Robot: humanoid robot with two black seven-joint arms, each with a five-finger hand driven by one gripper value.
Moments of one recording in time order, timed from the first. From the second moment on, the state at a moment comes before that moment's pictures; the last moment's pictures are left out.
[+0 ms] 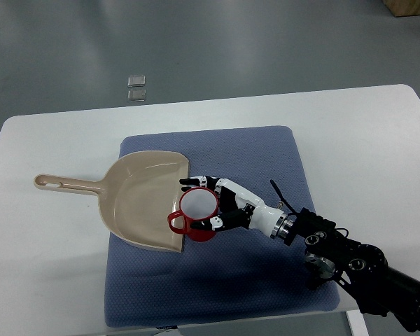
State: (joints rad) left arm -0.01 0.00 -0.06 -0.15 0.08 -0.04 0.10; right arm 0.47 0.00 0.63 0.77 -0.95 0.40 0.61
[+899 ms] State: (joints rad) left arm -0.01 0.00 -0.06 -0.15 0.08 -0.04 0.09; right arm 0.47 -0.04 0.63 0.77 -0.95 0.42 0.61
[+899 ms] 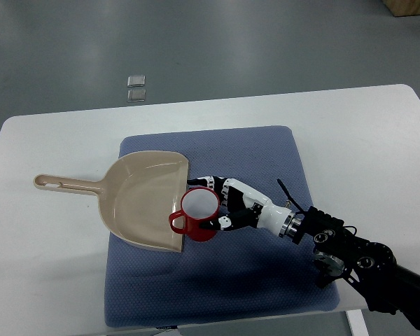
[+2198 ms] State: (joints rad) left arm -0.01 0.00 -0.06 -0.15 0.08 -0.04 0.09; right arm 0.51 -0.19 0.64 0.78 -0.83 0.46 0.61
